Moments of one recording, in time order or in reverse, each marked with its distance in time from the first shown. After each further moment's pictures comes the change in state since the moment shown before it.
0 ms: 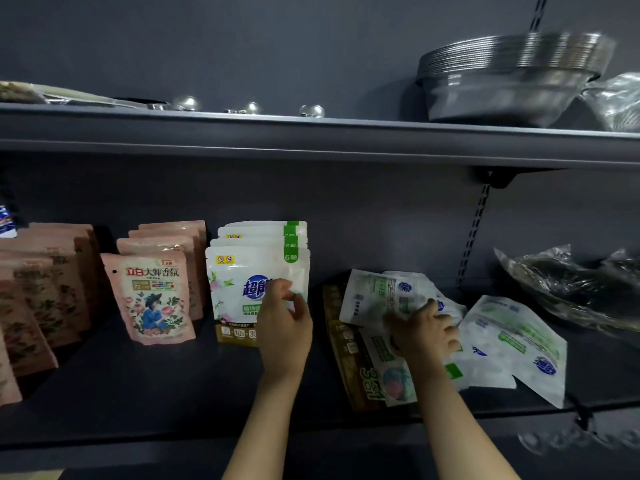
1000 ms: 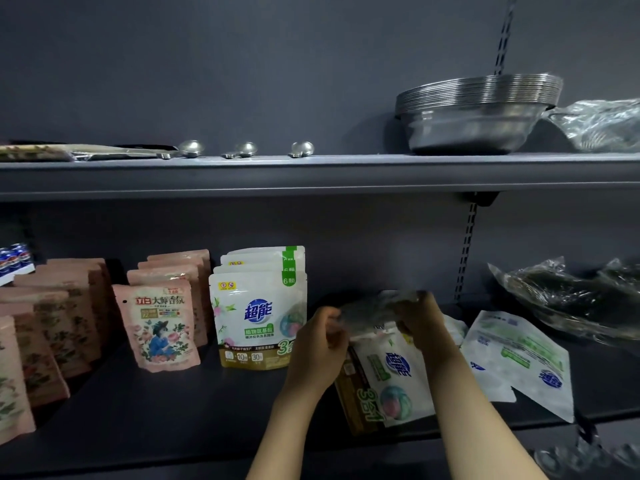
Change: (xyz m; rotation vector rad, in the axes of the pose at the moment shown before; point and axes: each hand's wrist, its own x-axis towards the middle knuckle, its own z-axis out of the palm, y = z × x) left_hand -0.016 0.026 0.006 -0.065 -0.441 0.115; right_hand 0.030 -0.025 -0.036 0.553 -0.287 -0.133
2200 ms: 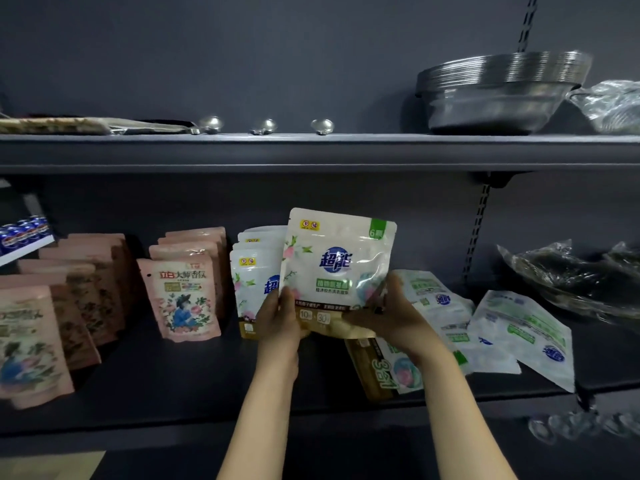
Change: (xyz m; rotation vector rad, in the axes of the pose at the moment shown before) left_hand -0.017 0.004 -0.058 -0.708 0.357 -0.433; right_hand -0.098 -0.015 0.024 0.125 -0.374 -0.271
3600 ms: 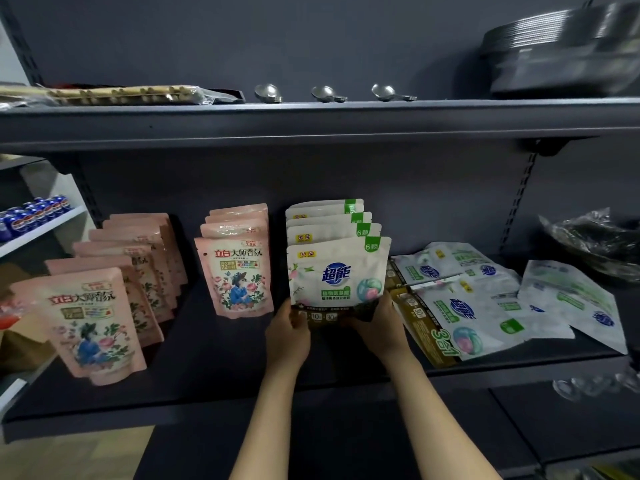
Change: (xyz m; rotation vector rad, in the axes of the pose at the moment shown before) left_hand 0.042 -0.038 -0.111 0.629 -0.151 0.011; right_hand 0.012 0.040 0.130 -0.234 0.260 0.141
